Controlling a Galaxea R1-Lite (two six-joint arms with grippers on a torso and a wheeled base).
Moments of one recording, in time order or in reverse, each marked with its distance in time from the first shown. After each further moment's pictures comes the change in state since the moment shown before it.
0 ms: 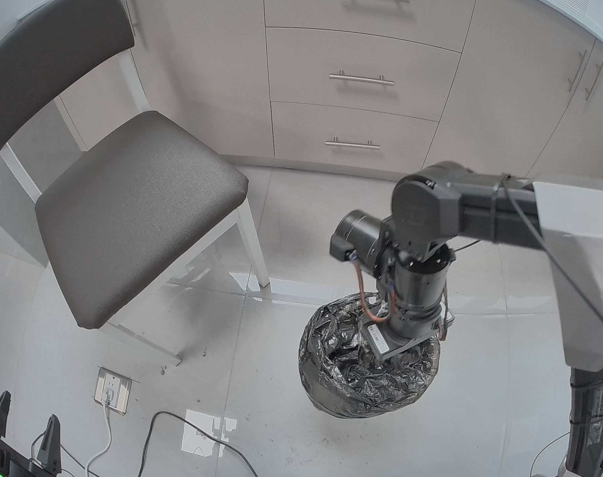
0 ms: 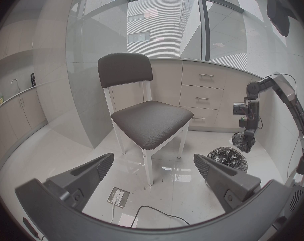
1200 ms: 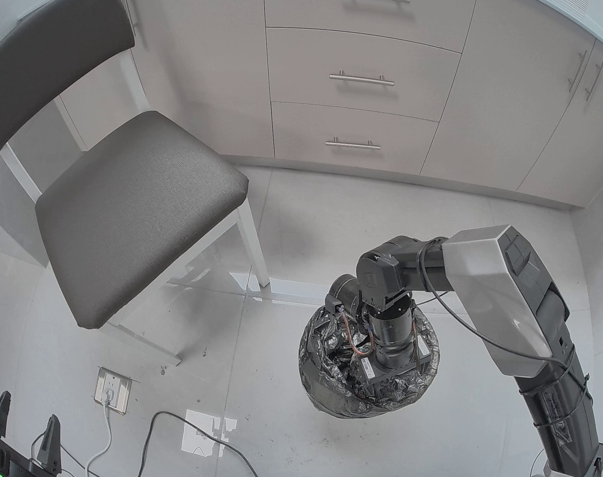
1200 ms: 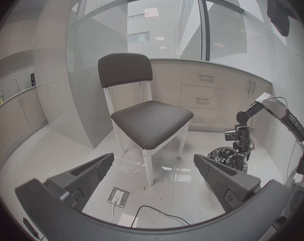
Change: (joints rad) left arm 0.000 0.000 0.000 0.000 0.000 0.000; right arm -0.078 0.280 0.000 -0.089 0.003 0.067
